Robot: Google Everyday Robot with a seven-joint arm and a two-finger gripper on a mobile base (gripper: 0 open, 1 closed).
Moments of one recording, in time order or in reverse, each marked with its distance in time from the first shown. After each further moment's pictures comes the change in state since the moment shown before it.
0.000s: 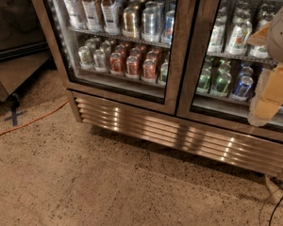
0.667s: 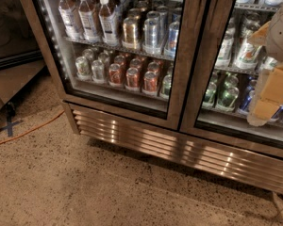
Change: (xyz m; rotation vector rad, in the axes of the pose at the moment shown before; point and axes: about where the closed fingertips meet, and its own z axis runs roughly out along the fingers) arm 0.000 0.000 0.000 0.000 0.000 0.000
